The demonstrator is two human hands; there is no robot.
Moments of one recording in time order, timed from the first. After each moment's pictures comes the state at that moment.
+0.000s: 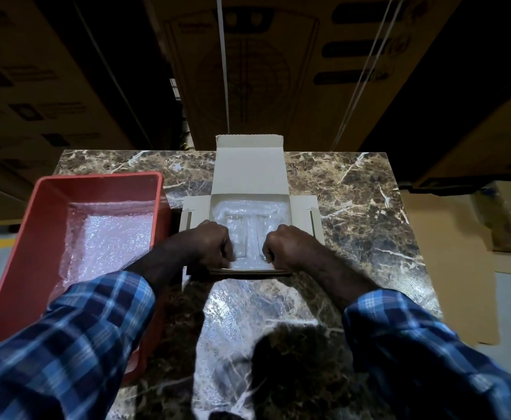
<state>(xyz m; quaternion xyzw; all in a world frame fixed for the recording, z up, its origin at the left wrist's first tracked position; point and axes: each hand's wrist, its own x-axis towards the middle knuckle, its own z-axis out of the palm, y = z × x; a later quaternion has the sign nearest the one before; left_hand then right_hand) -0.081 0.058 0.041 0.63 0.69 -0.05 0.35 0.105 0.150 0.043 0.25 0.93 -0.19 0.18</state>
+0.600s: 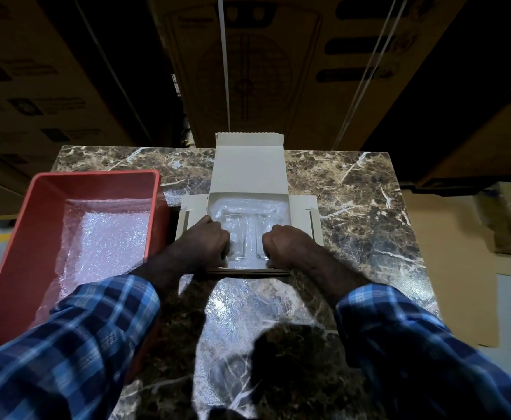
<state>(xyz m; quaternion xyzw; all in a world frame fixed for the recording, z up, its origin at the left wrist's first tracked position) -0.079 0.054 0.012 0.72 0.67 -0.12 0.13 0.099 0.156 0.036 0.23 0.94 -0.10 0.23</state>
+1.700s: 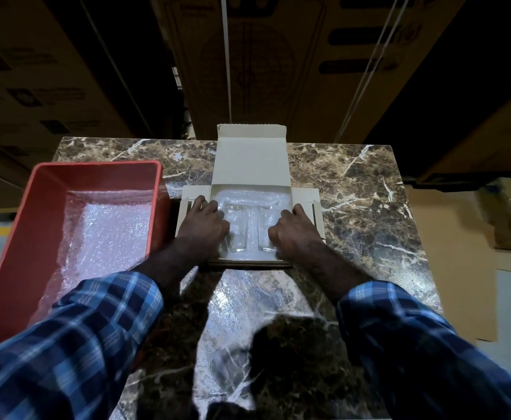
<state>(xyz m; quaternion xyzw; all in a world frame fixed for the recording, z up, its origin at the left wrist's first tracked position) -0.077 0.042 0.025 0.71 0.68 -0.19 -0.01 0.109 0.155 0.038 0.19 0.96 0.04 0.20</state>
